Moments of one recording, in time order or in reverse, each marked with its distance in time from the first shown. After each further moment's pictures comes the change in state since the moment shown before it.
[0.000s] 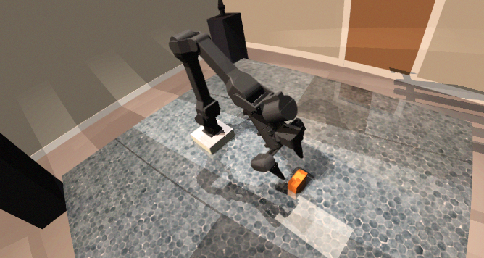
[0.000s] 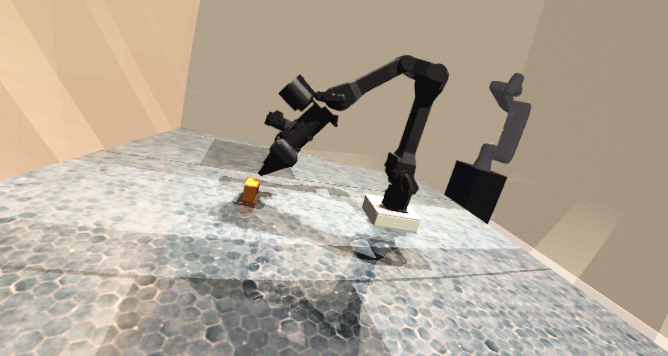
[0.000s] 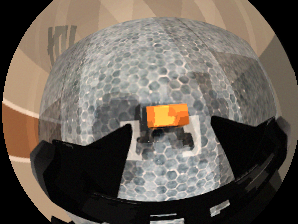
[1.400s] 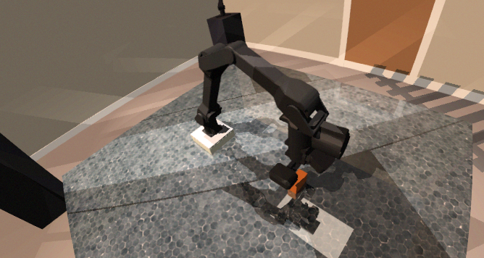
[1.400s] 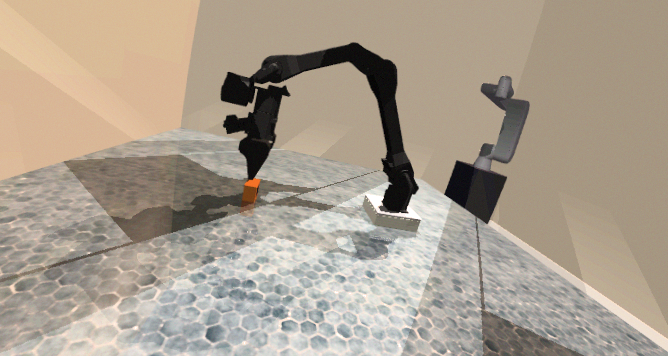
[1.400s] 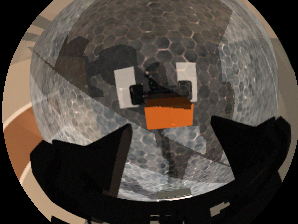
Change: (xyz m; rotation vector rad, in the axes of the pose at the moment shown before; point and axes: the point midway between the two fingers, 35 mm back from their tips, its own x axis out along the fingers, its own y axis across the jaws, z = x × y) arm 0.027 0.000 0.026 0.006 0.571 0.003
